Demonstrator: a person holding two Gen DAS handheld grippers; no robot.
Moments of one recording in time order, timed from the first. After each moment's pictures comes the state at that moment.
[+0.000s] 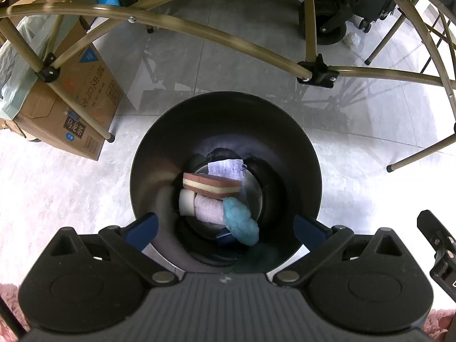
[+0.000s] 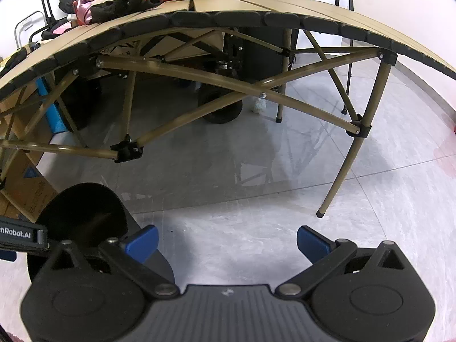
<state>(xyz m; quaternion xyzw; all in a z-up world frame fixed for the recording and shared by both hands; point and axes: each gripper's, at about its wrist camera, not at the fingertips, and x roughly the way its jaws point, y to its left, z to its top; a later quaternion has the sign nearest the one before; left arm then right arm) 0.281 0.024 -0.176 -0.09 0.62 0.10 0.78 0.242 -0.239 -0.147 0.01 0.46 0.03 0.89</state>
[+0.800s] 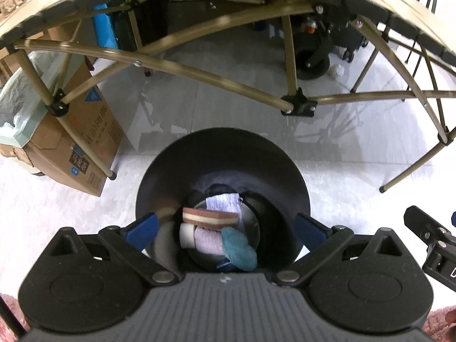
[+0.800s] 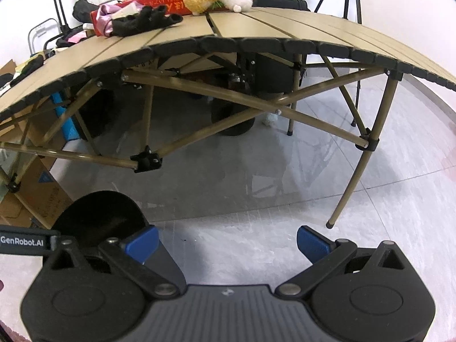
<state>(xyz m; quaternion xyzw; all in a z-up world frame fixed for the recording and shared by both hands) 0.256 0.015 -0.154 -0.06 0.53 0.10 0.84 0.231 -0.230 -0.132 0.02 0.43 0.06 0.90</state>
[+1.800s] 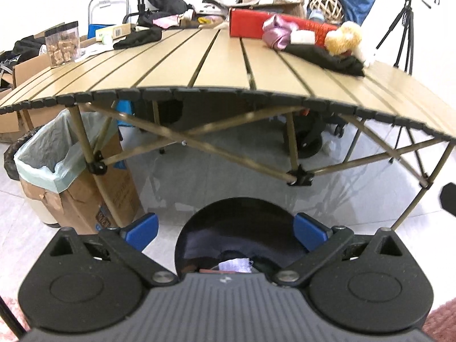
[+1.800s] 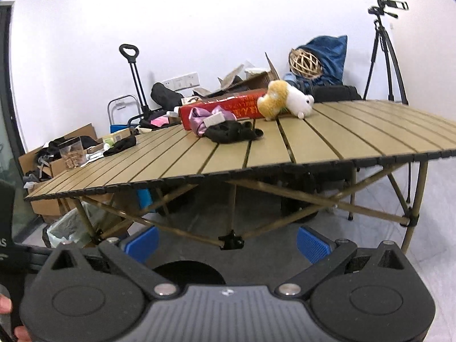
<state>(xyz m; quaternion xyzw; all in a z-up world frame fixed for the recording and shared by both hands) 0.184 0.039 -0.098 -0.05 0.36 0.09 0.93 0.164 -0.233 -0.062 0.07 0.24 0.20 0.95</state>
